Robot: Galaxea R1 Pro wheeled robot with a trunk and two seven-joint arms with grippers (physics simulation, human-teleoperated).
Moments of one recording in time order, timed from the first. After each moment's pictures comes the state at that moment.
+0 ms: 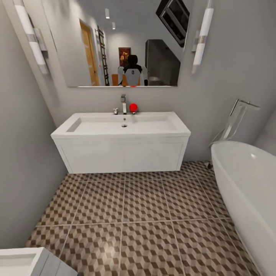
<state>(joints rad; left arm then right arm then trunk) -0.45 0.09 -1.84 -0.15 1.90 0.00 0.22 -0.36 -0.13 0.20 0.03 -0.06 -0.17 -0.05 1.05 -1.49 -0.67</state>
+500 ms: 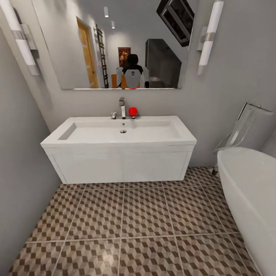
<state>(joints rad) -0.45 0.09 -1.84 -0.15 1.90 0.00 0.22 -0.36 -0.13 0.20 0.03 -0.07 -0.17 -0.05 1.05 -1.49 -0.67</state>
